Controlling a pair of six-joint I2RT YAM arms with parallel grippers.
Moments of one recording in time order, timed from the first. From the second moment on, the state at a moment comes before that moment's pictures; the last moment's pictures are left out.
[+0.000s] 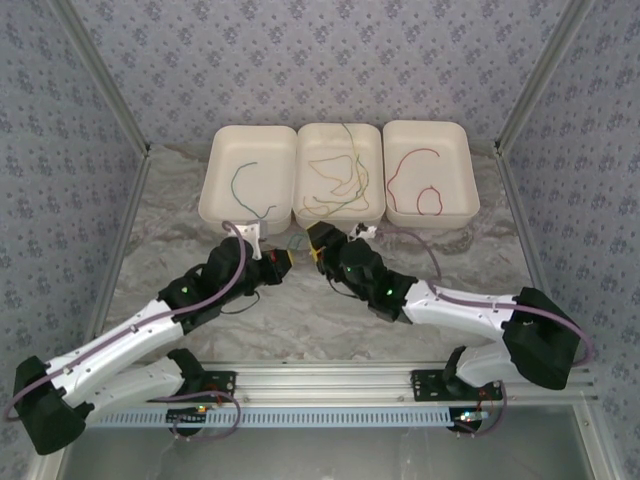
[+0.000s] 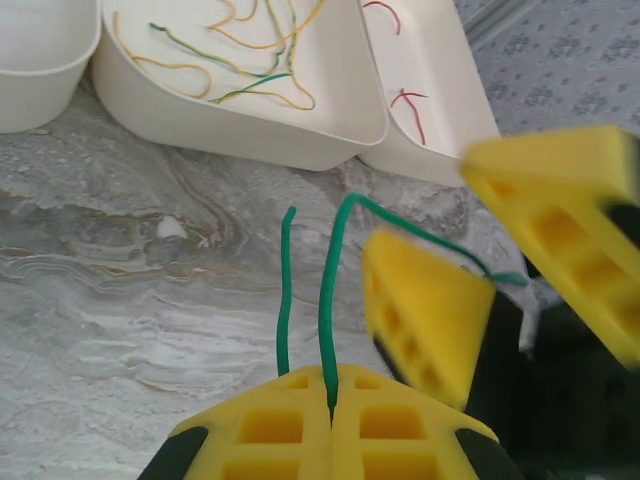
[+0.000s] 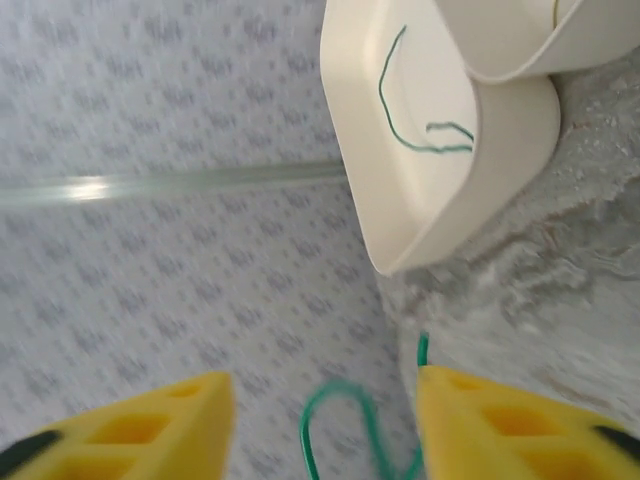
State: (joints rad) left arm -0.85 0.90 0.71 -0.28 -0.07 -0.85; right arm 0.99 1.35 0.73 0.41 0.34 1.66
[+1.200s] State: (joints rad) left arm -1.02 0.85 0.66 -0.23 -0.05 -0.82; right arm 0.65 1.22 1.23 -0.33 -0.21 0.75
